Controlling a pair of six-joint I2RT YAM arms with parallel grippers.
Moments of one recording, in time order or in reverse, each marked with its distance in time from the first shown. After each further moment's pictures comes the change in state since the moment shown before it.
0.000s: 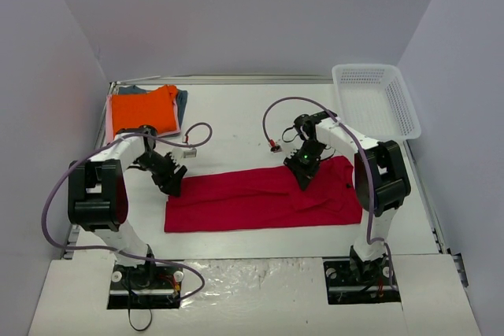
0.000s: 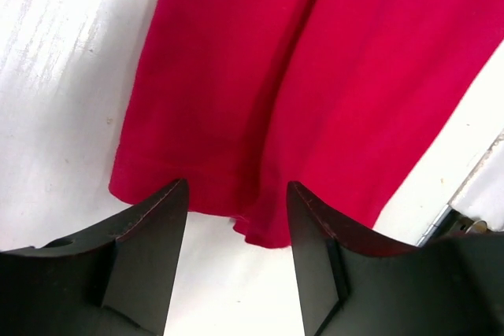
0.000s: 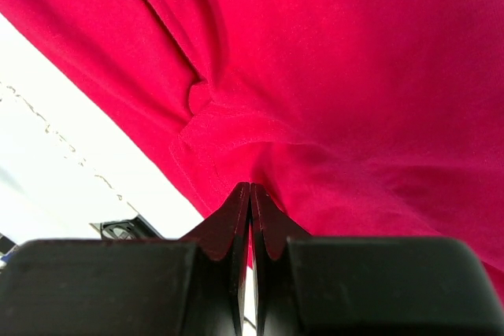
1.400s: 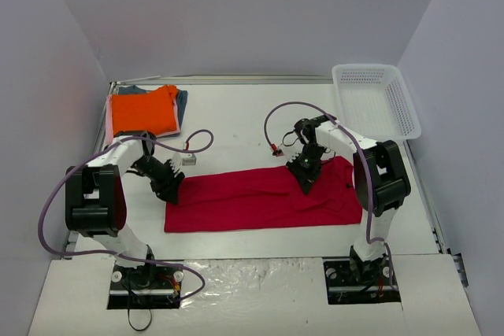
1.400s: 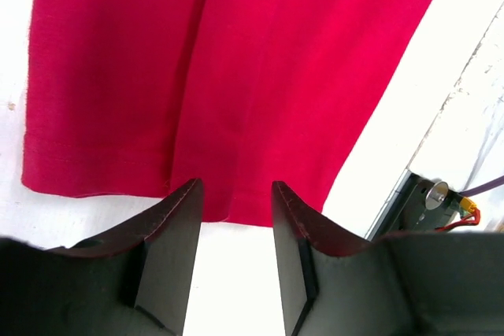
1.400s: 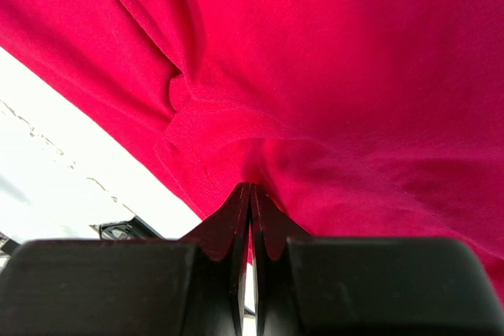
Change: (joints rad) left arm 0.003 -0.036 -0.031 -0.133 0.024 0.098; right arm 0.000 0.000 -0.051 0.029 0.045 0.041
